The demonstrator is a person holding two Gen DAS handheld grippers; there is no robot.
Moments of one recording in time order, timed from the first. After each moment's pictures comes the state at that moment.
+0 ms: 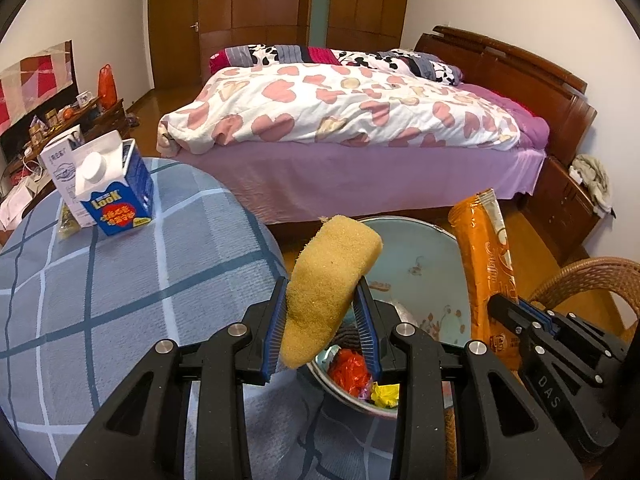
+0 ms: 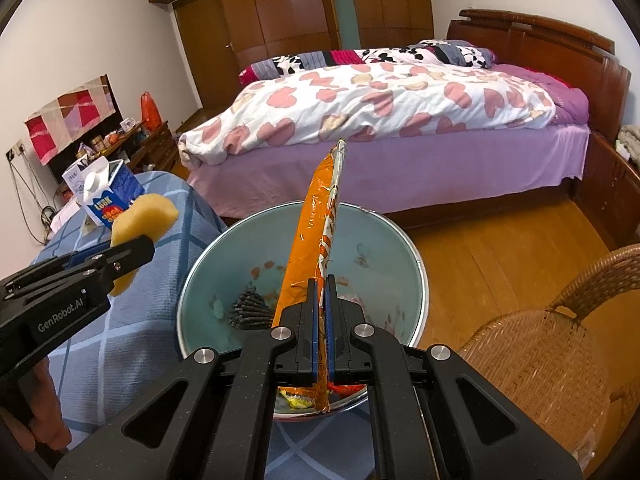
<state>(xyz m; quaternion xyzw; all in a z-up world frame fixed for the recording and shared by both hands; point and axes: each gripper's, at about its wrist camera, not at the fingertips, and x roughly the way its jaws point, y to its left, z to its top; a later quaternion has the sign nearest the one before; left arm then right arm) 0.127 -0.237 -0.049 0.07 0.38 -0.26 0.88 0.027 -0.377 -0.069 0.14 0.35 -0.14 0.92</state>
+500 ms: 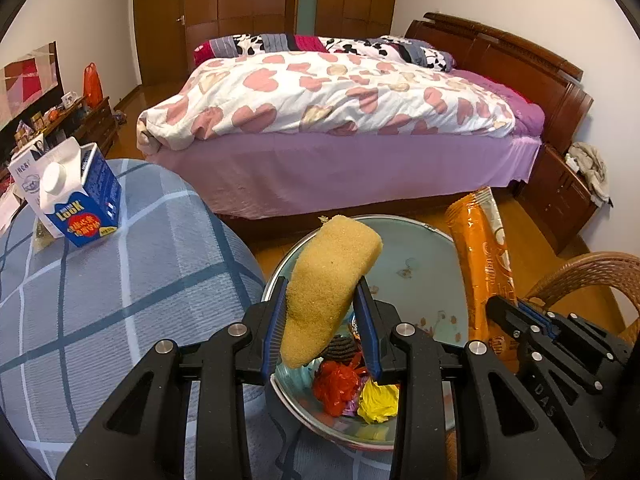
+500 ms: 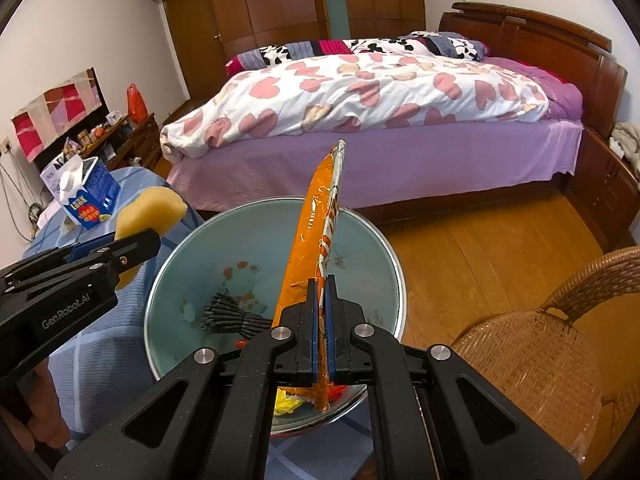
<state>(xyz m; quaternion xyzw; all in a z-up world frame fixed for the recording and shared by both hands) 0.146 -0.271 -0.065 0.09 0.40 -0.28 0.87 0.041 -0.399 -0.079 0.14 0.37 -0.15 0.91</state>
